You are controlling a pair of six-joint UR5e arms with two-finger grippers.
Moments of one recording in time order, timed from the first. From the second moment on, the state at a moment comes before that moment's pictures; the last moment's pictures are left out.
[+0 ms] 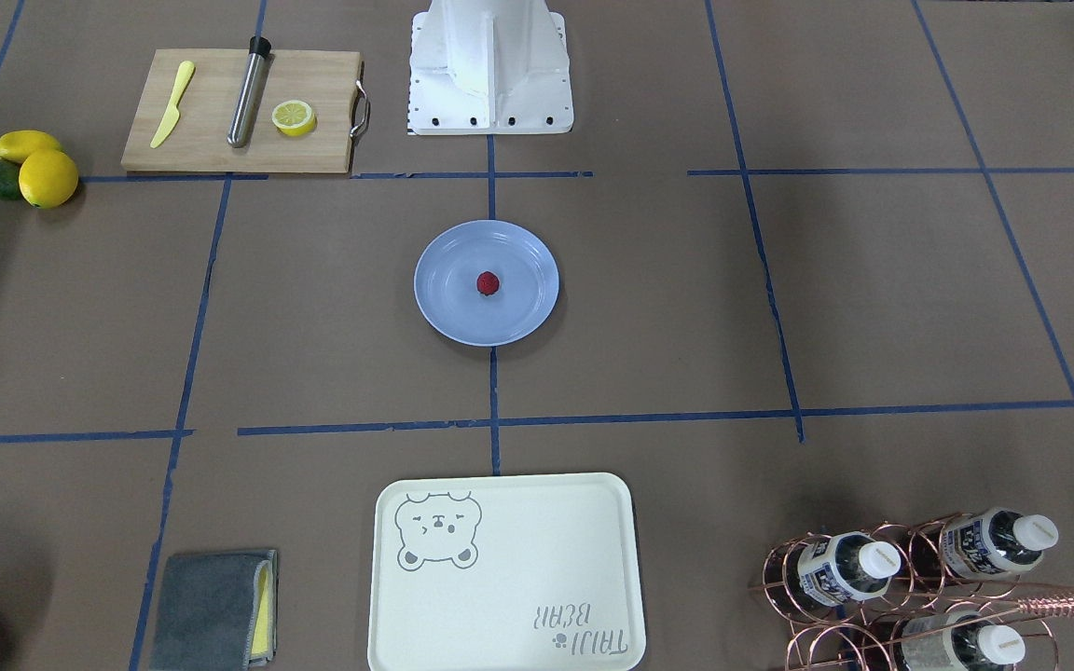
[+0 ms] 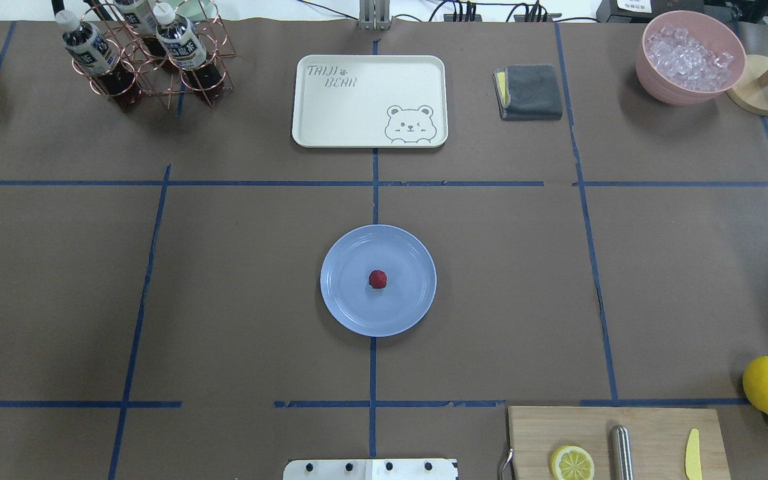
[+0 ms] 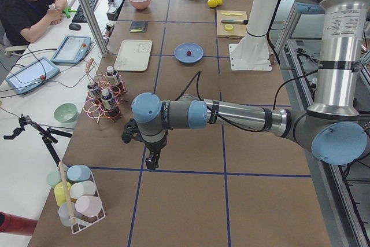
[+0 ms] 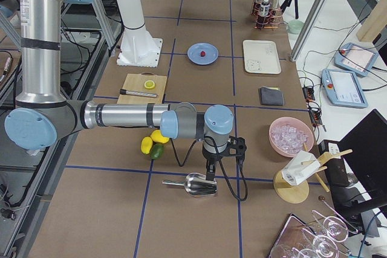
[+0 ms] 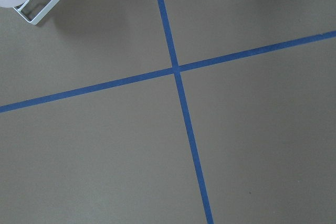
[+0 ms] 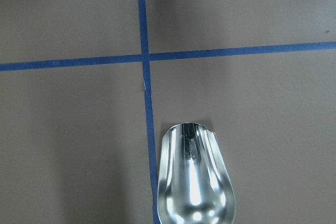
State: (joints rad) left arm -1.61 -1.58 -1.70 -1.40 -2.35 0.27; right arm 1.56 -1.65 1.69 -1.61 2.29 0.10
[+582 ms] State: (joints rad) left arm -1.61 -1.59 -1.70 -1.43 -2.35 0.27; right arm 1.56 -1.65 1.69 -1.61 2.29 0.10
